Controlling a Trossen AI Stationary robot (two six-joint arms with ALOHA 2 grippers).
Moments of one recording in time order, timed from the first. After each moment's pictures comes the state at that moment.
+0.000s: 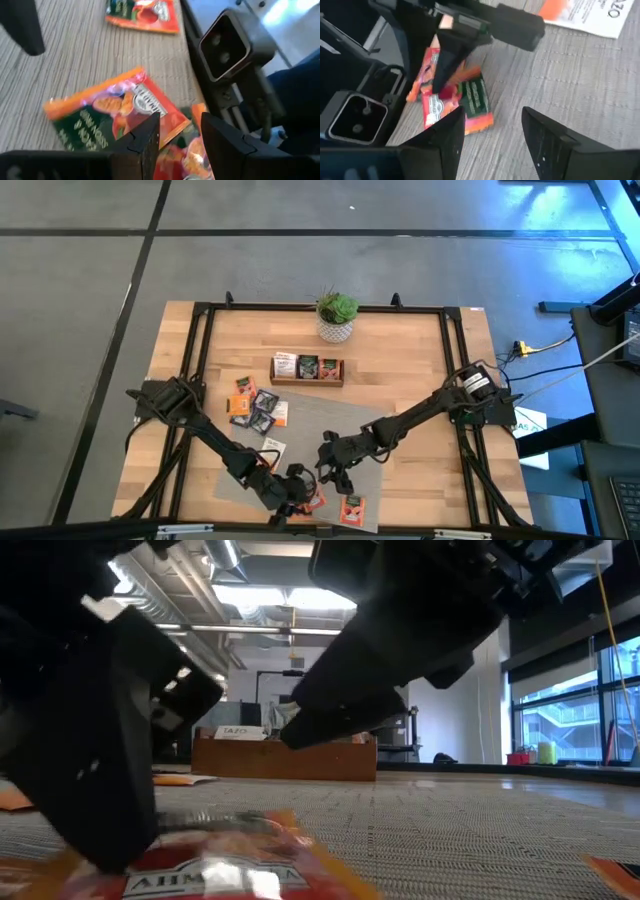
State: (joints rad) left arm -0.69 2.03 1.03 0.36 -0.18 -0.50; right arm 0.42 2.02 1.12 0.25 -0.08 0.36
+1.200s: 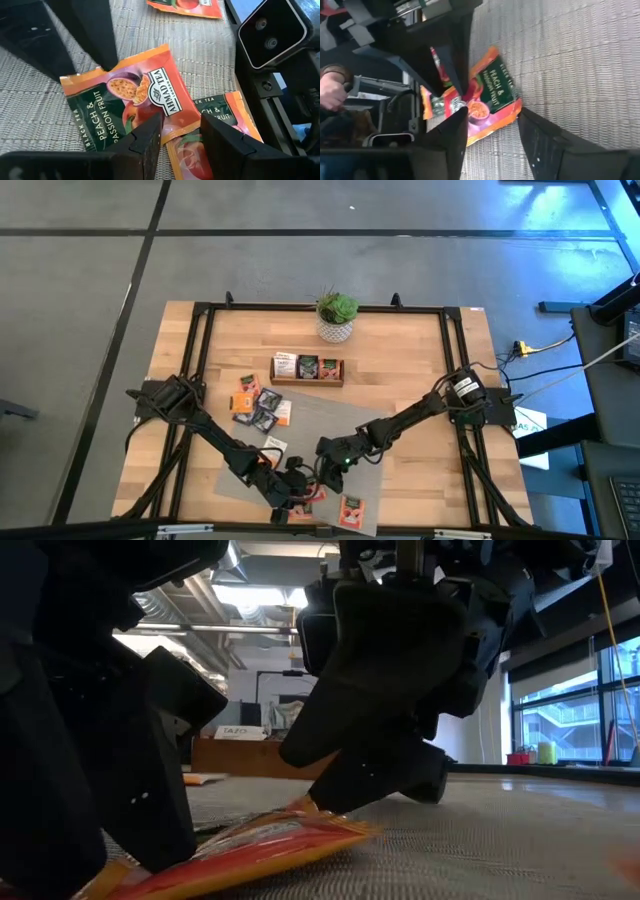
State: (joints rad) left arm -0.66 2.03 1.03 0.24 -0.23 -0.49; right arm 0.41 2.10 1.14 0.30 -0.21 0.90
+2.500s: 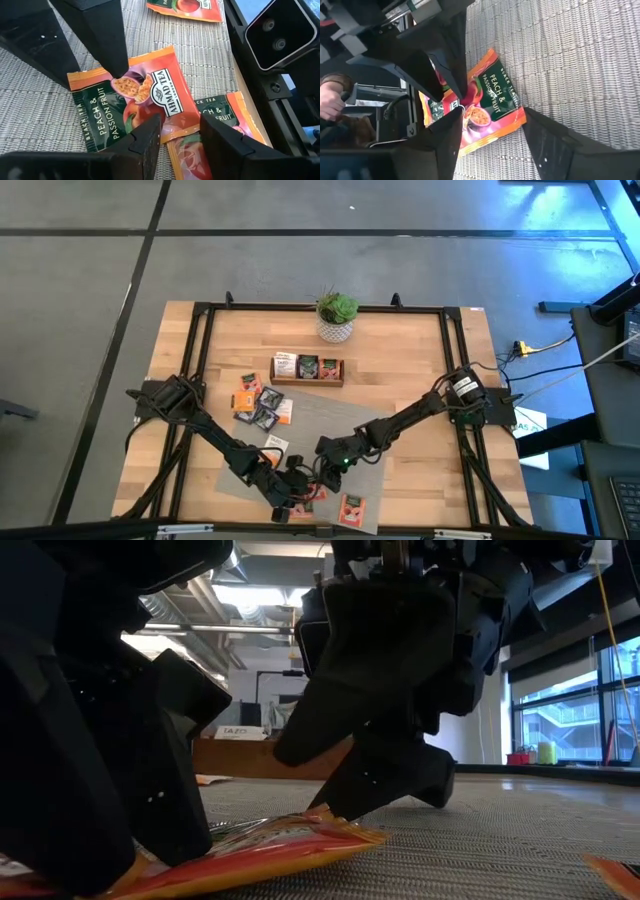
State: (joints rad) left arm -0.66 2.03 1.03 0.24 -0.25 -0.48; right arm 0.40 2.10 1.16 0.23 -0.18 0.94
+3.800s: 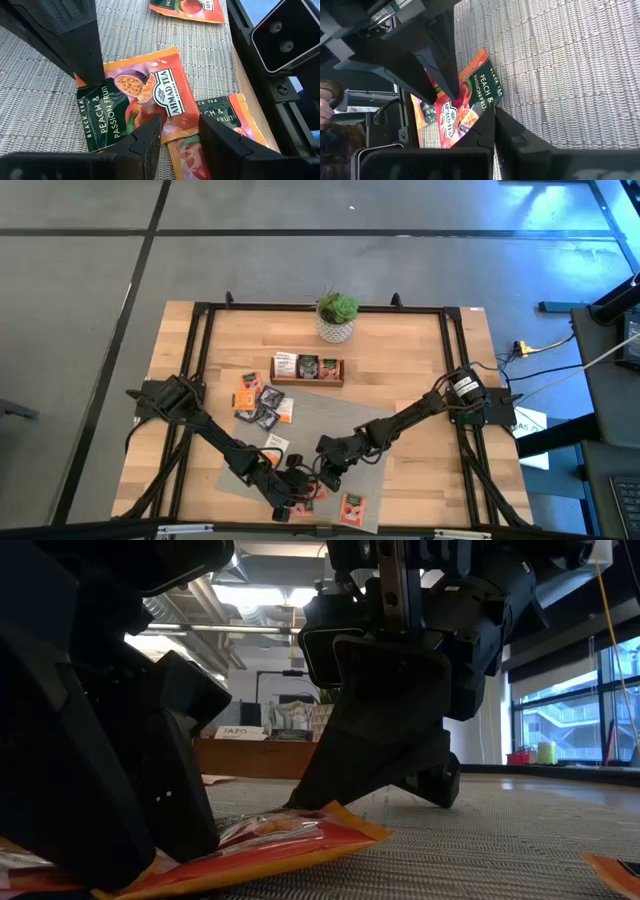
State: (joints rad) left arm -0.66 2.03 1.03 0.23 -0.27 -0.48; right arm 0.40 2.10 1.16 0.18 -0.15 0.96
